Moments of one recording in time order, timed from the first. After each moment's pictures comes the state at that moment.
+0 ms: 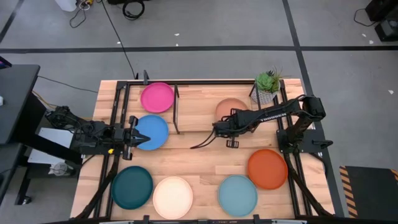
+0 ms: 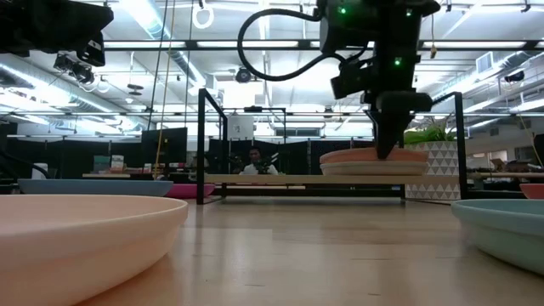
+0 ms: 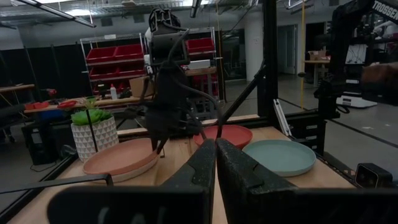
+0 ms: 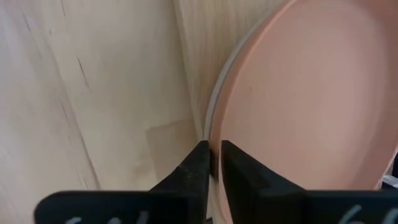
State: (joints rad) left arm -0.44 0.10 0.10 0.16 -0.37 0.13; right arm 0.04 1.70 1.19 -1.00 0.34 0.21
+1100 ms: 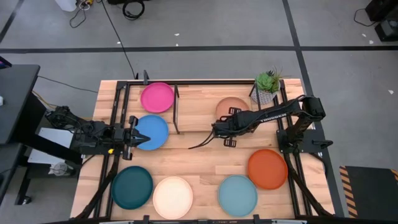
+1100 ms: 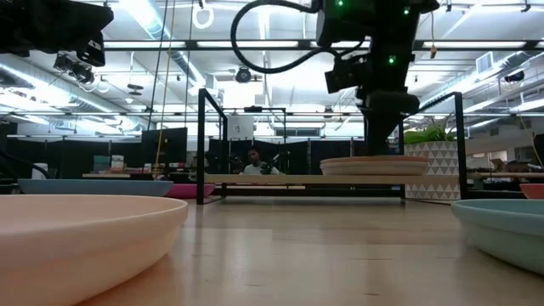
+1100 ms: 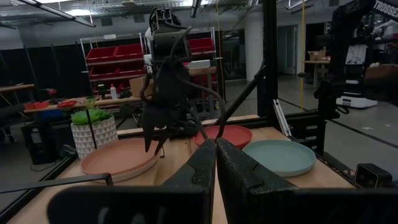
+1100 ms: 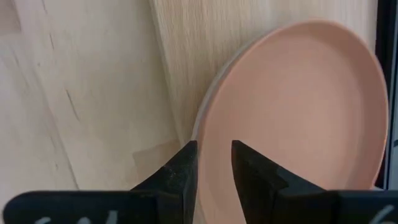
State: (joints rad) left arm -0.44 0.10 0.10 0.16 -0.37 0.13; right arm 0.06 1.70 1.21 -0.97 0.42 0.22
